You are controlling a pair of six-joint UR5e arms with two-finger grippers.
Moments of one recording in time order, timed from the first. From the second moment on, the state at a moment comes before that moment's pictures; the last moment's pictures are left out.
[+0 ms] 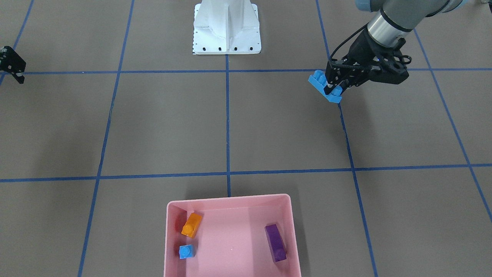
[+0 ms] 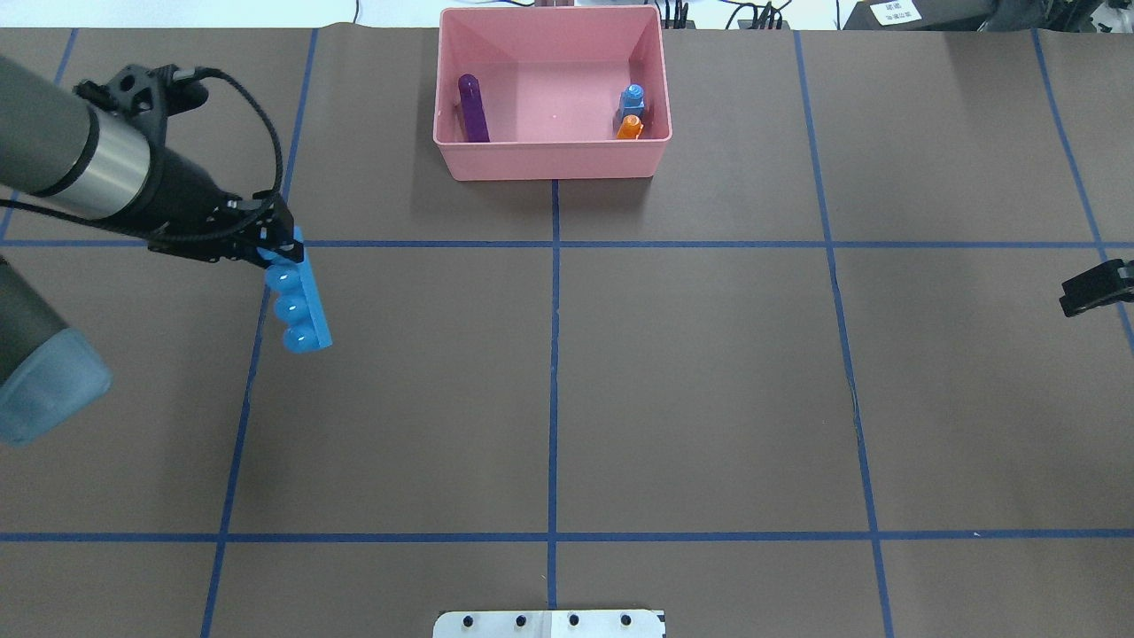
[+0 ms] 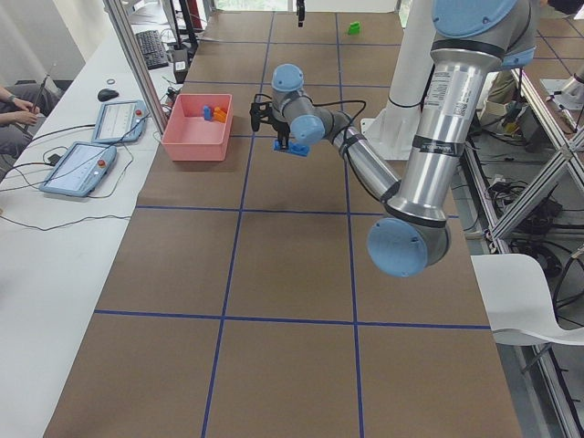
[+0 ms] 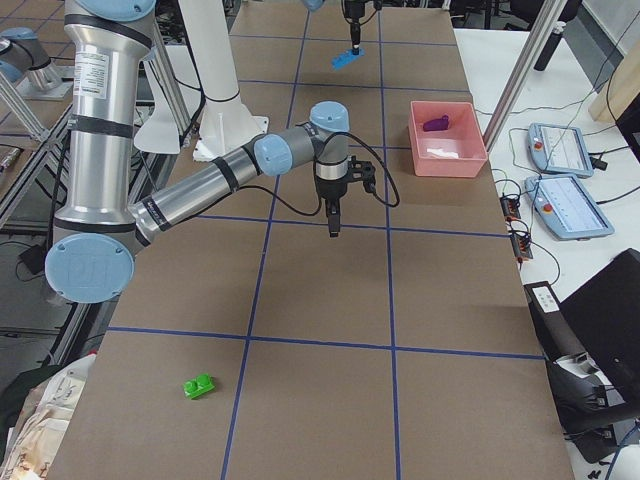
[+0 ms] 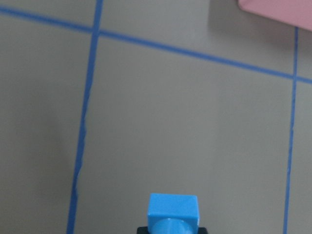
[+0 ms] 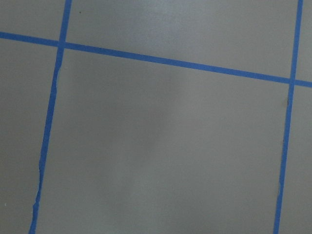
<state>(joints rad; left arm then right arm) -0.89 -1.95 -1.99 -1.71 -2.21 -1.17 1.10 -1.69 2.22 -1.71 2.11 0.49</state>
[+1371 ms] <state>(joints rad) -0.91 -2.85 -0.79 -1.86 -1.97 -1.33 1.24 -1.74 2.11 -1.71 2.21 0.23</state>
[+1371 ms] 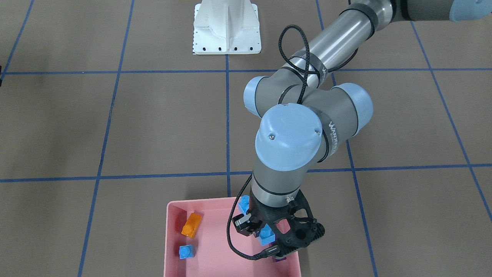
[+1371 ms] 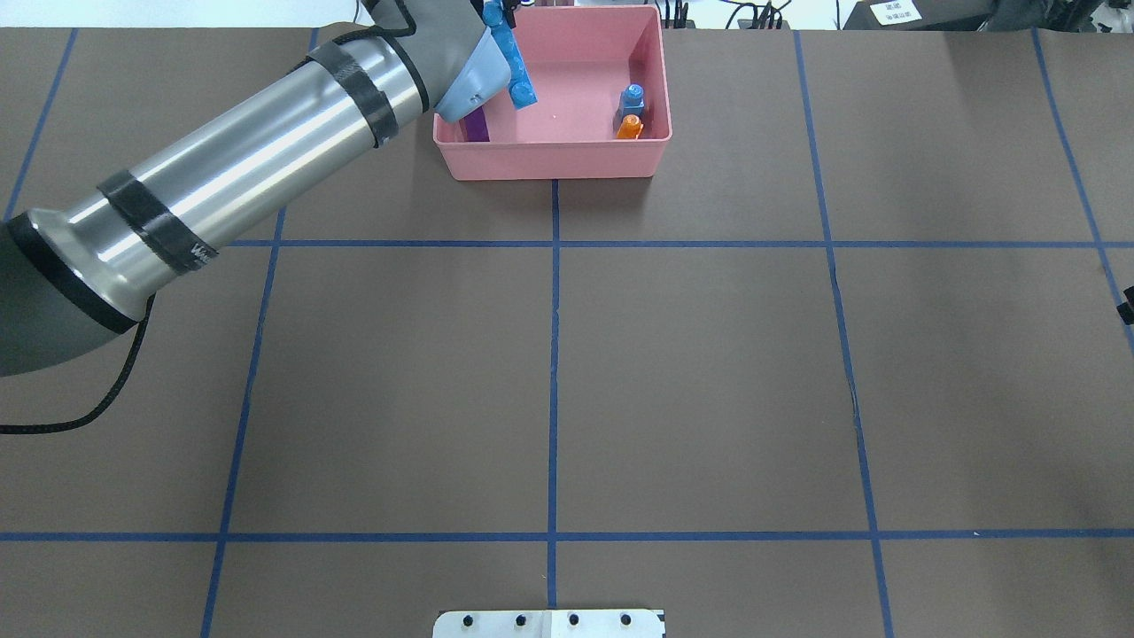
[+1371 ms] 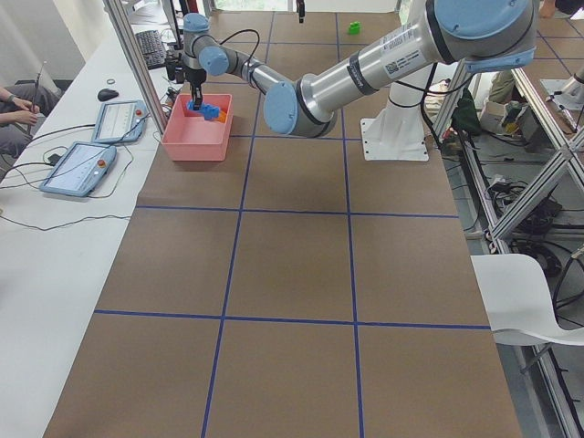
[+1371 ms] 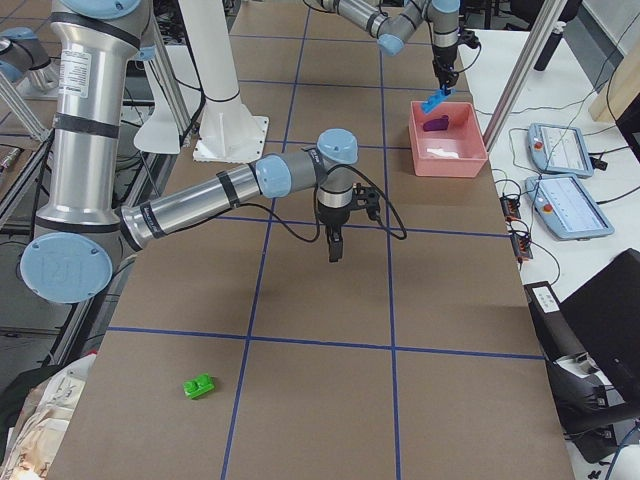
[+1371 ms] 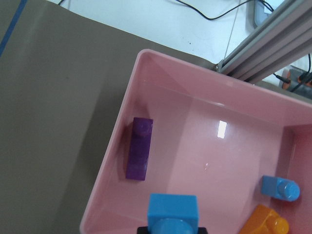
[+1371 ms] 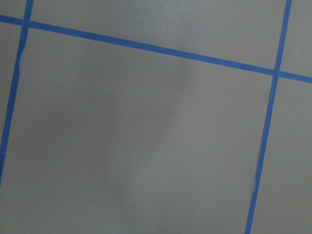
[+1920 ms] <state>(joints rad) -0.84 -2.87 -0.75 -1.88 -1.96 -1.38 1.32 -1.85 2.09 -1.69 2.25 0.13</state>
